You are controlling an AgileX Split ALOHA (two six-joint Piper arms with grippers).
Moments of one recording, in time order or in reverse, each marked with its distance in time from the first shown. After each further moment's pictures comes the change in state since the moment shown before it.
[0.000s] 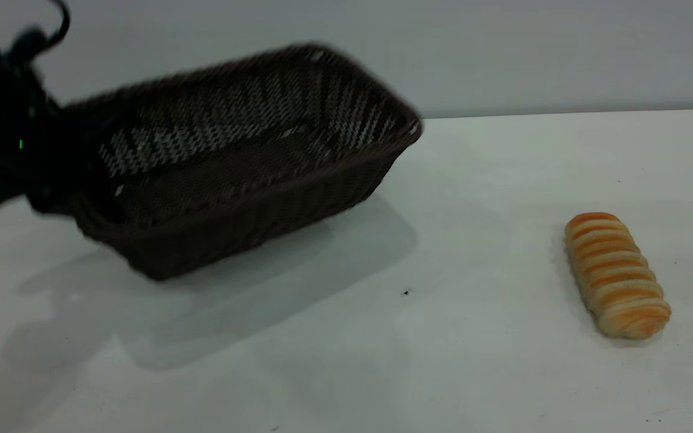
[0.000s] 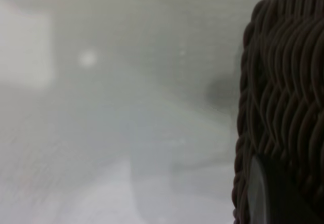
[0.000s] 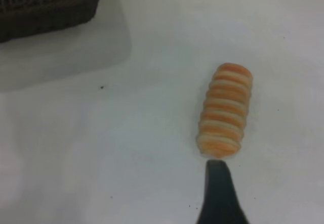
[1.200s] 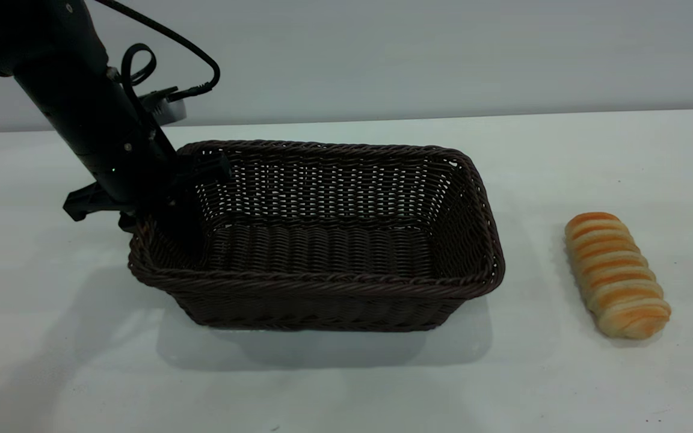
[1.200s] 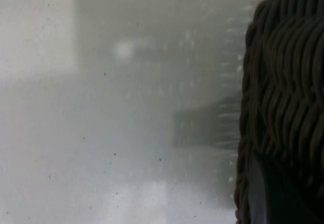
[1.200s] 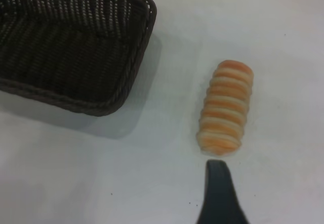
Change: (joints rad) left arm -0.049 0.313 -0.290 -0.080 0.204 0.453; right arm 0.000 0.000 0.000 0.000 0.008 -0.002
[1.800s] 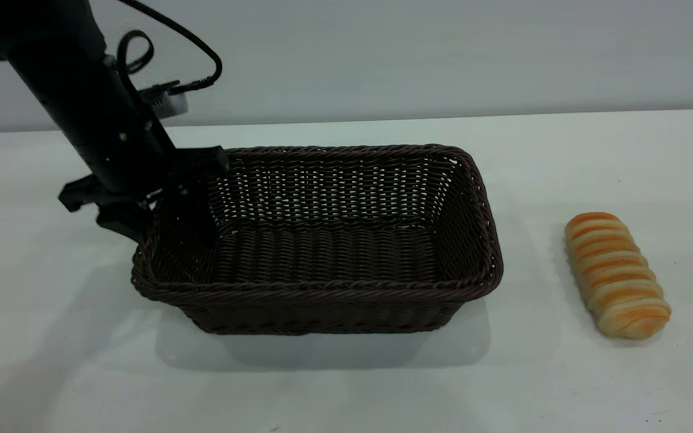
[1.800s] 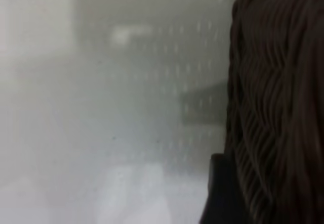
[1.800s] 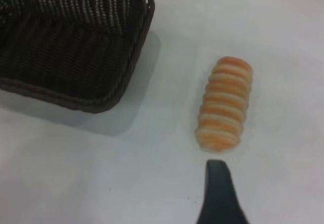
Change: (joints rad) left arm 0.000 -0.038 -0.021 0.060 0.091 0.000; right arm 0.000 0.000 0.000 -0.007 0.013 0.000
